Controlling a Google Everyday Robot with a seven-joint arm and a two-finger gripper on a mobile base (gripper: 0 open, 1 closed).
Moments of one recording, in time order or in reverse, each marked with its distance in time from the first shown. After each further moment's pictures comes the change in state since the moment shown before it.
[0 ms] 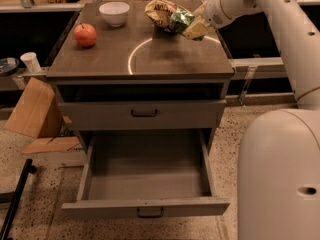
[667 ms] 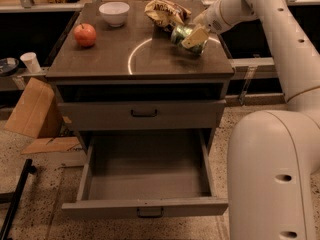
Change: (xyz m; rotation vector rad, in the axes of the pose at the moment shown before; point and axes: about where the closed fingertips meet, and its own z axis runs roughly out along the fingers) arm 0.023 -0.003 0.020 -0.029 0.012 0.071
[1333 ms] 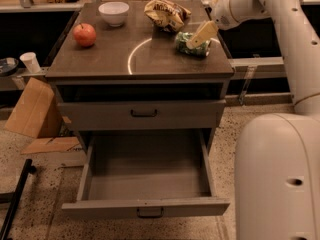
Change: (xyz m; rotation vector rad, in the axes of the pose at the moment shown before) arm -0.006 -0.013 -0.023 0.036 -0.079 0.008
